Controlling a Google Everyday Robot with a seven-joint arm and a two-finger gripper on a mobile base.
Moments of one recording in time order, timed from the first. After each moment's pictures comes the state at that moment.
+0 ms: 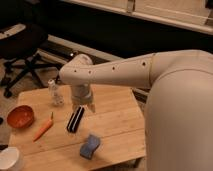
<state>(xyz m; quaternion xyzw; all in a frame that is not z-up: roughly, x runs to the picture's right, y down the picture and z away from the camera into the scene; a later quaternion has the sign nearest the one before) -0.107 0.099 0.703 -0.26 0.23 0.64 0.68</state>
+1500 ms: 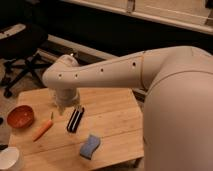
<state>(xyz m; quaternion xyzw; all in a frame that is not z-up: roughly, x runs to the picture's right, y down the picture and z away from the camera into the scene) -0.184 0.101 0.669 -0.27 0.15 0.59 0.75</state>
